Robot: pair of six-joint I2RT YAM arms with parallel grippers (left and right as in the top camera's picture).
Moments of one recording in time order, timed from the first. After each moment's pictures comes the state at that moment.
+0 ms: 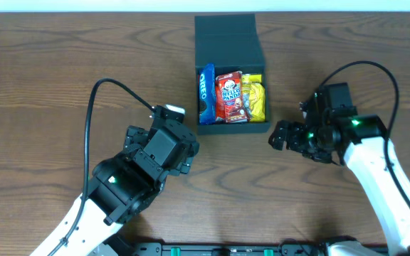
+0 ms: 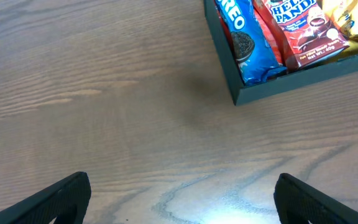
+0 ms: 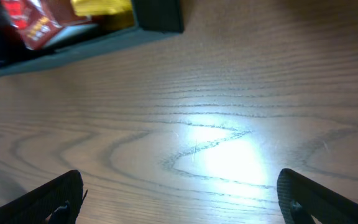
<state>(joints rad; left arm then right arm) -0.74 1.08 1.11 -1.02 -0.42 -0.33 0.15 1.38 1.02 -0.98 -0.29 0.40</state>
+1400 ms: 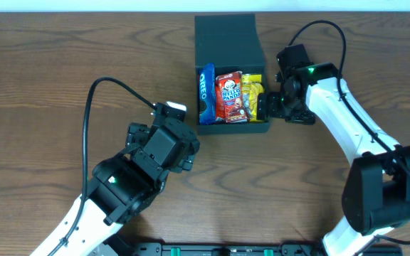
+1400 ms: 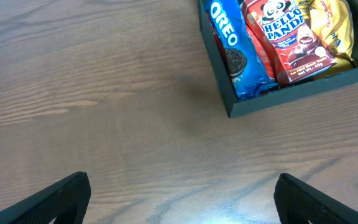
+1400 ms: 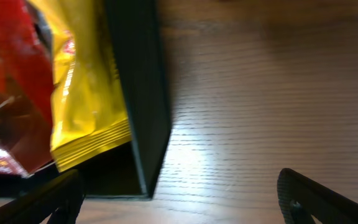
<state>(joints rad) -0.74 1.08 1.11 -0.97 -0.42 -0.32 0.25 1.84 1.41 -1.01 -0.05 0.35</state>
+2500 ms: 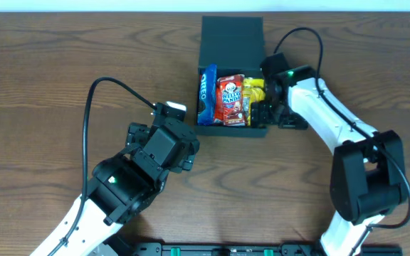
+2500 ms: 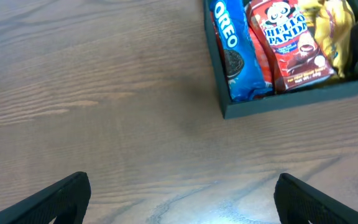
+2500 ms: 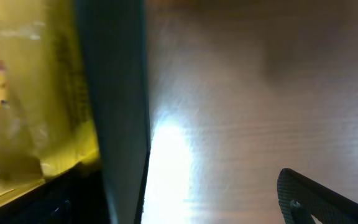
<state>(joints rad) -0.74 1.08 1.11 -0.97 -0.42 -0.32 0.34 1.93 1.41 -1.04 0.05 0.39</state>
